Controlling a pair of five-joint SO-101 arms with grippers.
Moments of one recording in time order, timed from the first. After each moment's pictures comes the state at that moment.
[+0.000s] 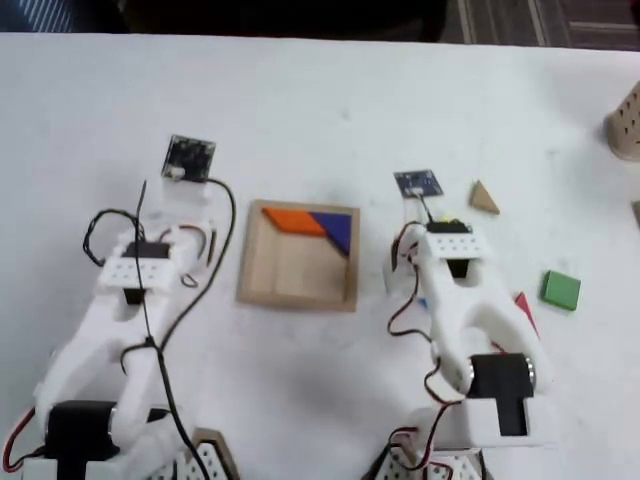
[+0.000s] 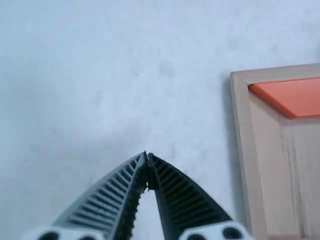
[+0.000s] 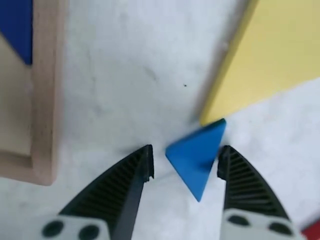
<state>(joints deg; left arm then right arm) -4.8 -16.7 54.2 28.5 -9.0 -4.9 0.0 38.9 55.0 9.7</state>
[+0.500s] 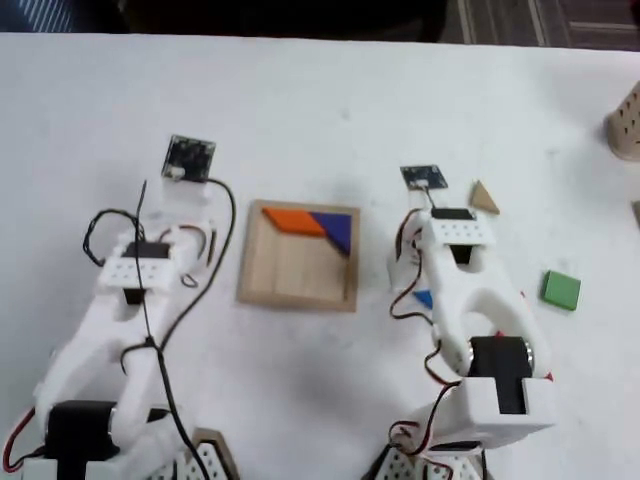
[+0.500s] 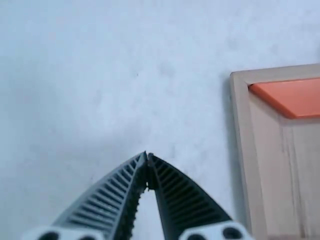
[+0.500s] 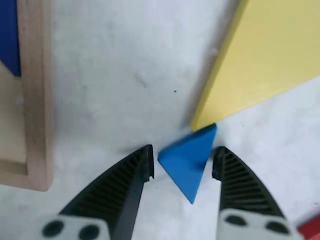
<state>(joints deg) -4.8 -16.7 54.2 28.5 -9.0 -2.2 3.8 34.3 57.8 9.3</state>
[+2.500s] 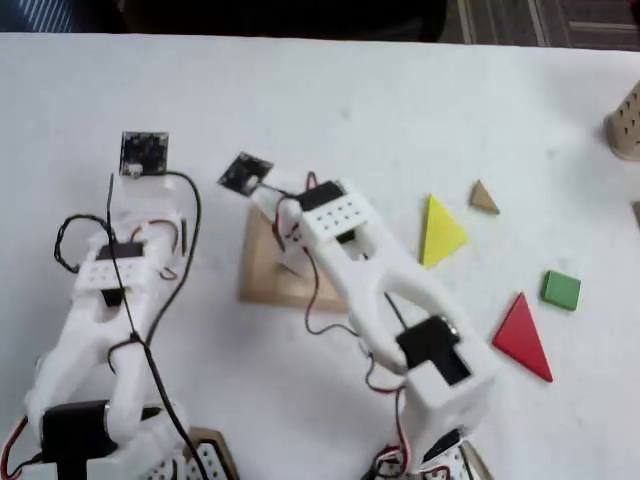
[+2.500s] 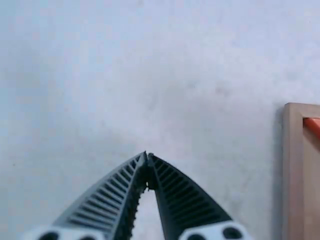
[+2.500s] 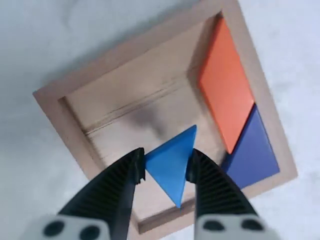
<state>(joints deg) -12.3 -16.7 54.2 25.0 -5.7 -32.4 14.6 8.7 62.9 33.1</state>
